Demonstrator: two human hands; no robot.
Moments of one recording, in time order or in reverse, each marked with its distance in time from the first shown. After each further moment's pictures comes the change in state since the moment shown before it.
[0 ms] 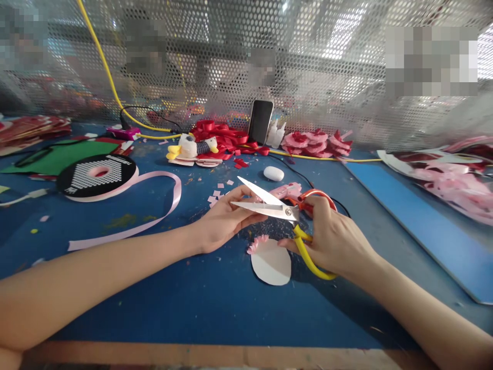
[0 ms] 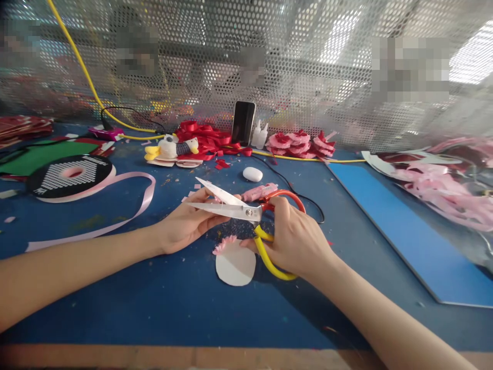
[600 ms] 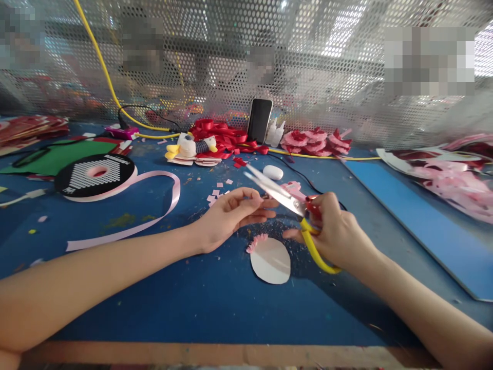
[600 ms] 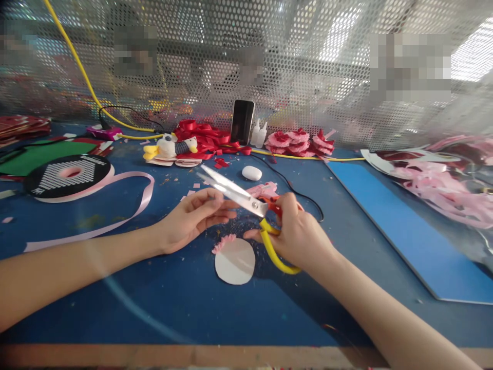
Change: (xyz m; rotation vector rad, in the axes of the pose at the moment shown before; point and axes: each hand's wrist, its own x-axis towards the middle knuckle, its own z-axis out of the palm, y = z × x) left_hand -0.003 0.003 0.003 0.079 -0.045 -0.001; right_hand 0.006 0.008 0.004 0.254 0.133 0.138
